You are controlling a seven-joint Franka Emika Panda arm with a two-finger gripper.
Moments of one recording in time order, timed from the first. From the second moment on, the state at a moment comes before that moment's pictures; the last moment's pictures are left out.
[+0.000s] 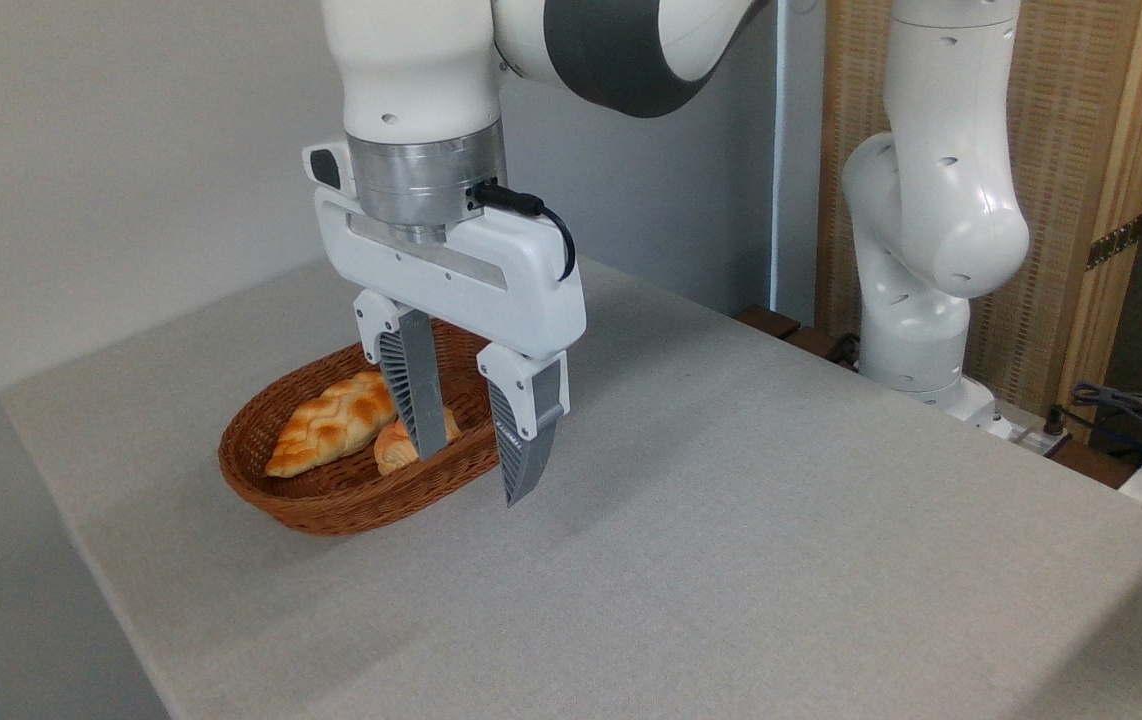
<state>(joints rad) -0.52 -0.02 0.55 -1.80 -0.03 1.85 0.65</state>
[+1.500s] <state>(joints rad) -0.76 0.03 0.52 -1.83 -0.03 1.84 0.64</state>
